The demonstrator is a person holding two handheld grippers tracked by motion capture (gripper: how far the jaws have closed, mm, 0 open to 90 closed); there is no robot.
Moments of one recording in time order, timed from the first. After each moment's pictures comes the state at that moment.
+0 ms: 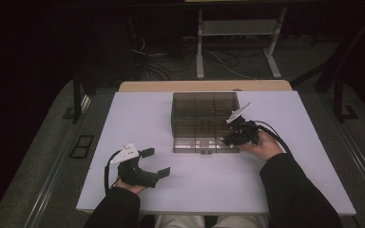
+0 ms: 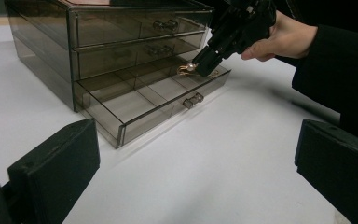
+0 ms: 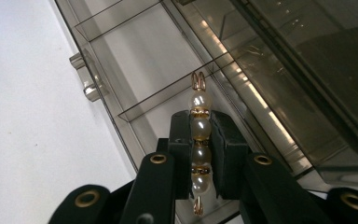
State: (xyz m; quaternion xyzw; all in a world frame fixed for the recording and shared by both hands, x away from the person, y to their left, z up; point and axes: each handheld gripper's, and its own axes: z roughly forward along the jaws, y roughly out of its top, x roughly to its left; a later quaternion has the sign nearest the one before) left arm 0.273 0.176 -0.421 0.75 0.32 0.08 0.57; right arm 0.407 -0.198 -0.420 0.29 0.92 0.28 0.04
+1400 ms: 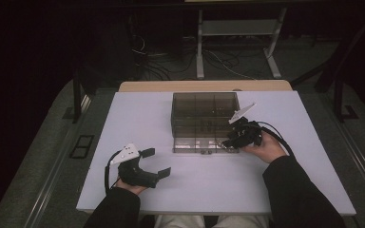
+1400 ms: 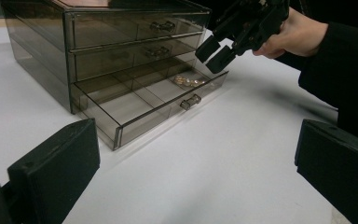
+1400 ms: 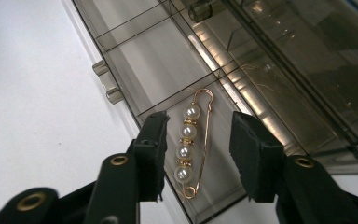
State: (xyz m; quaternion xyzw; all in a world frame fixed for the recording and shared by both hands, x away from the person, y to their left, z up) left arm 0.272 0.174 -0.420 0.75 0.32 0.08 0.57; right arm 0.392 -0.201 -0.405 0.29 0.91 0.30 0.06
